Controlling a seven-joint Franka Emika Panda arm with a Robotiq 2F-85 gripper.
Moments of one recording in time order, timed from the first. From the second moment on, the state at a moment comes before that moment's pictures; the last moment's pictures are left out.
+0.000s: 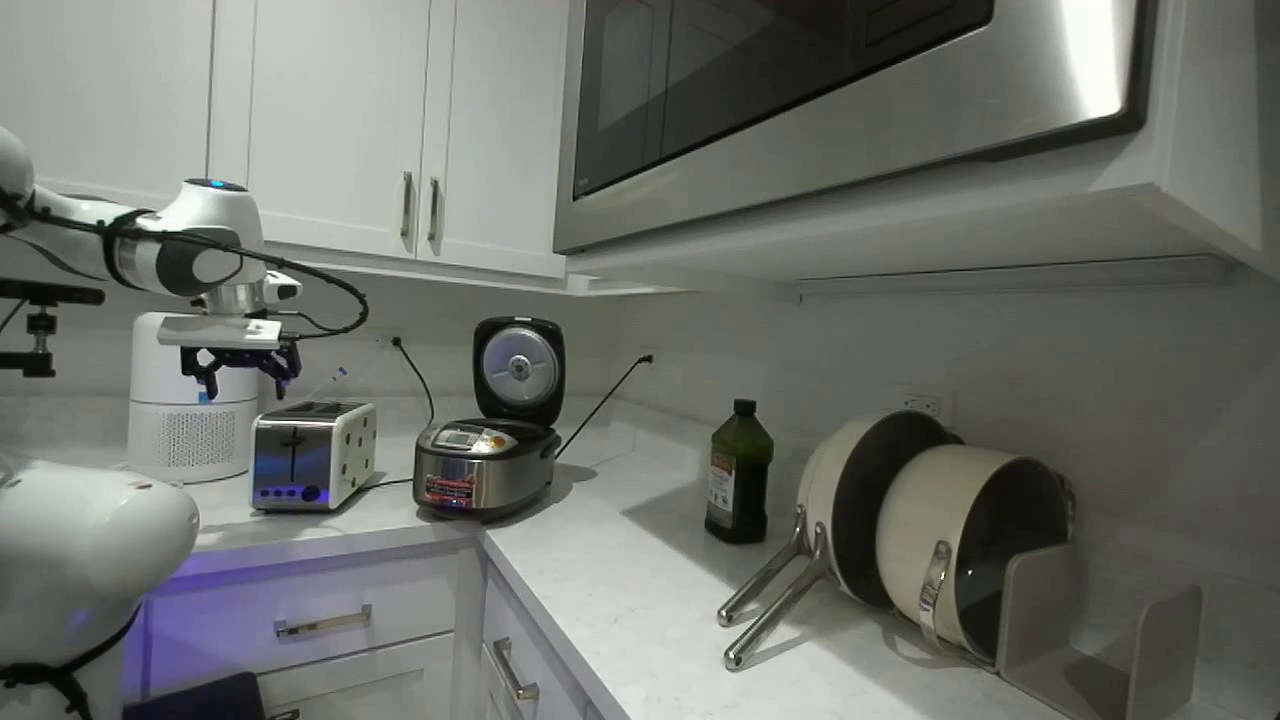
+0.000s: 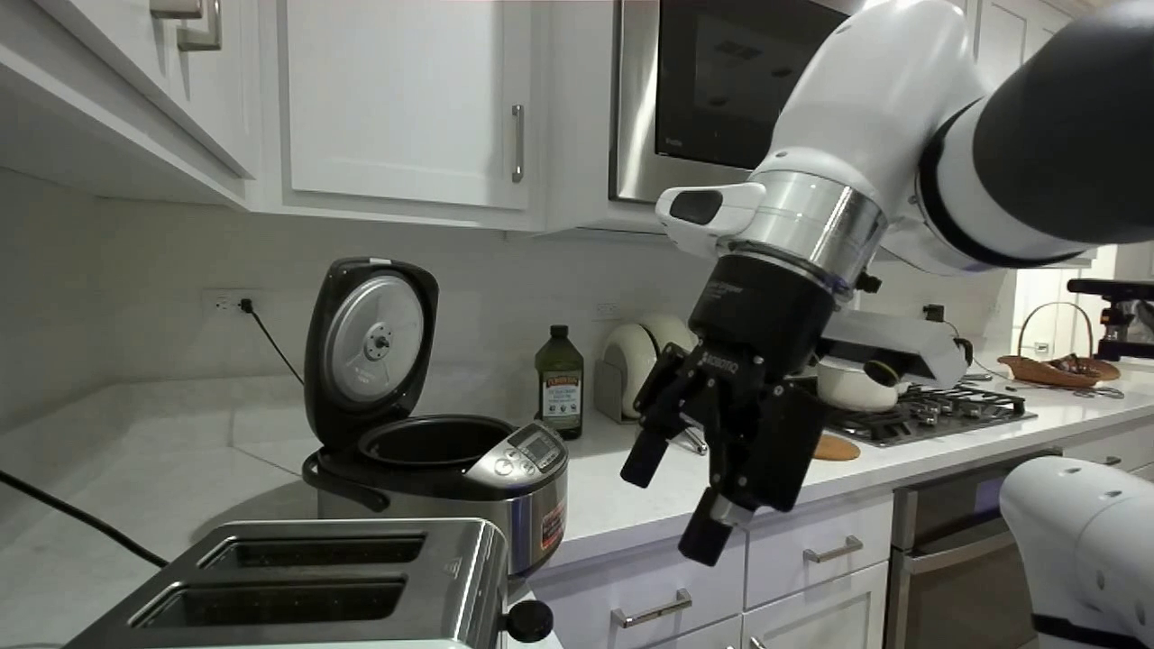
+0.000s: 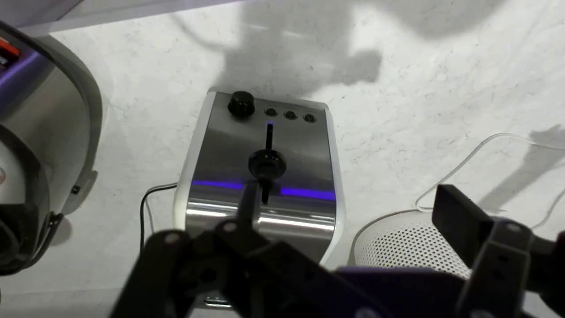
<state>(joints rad) 0.71 -0.88 0.29 -2.64 0.39 2.21 -0.43</state>
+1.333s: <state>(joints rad) 0.71 -0.66 0.30 -2.62 0.16 2.49 -0.26</state>
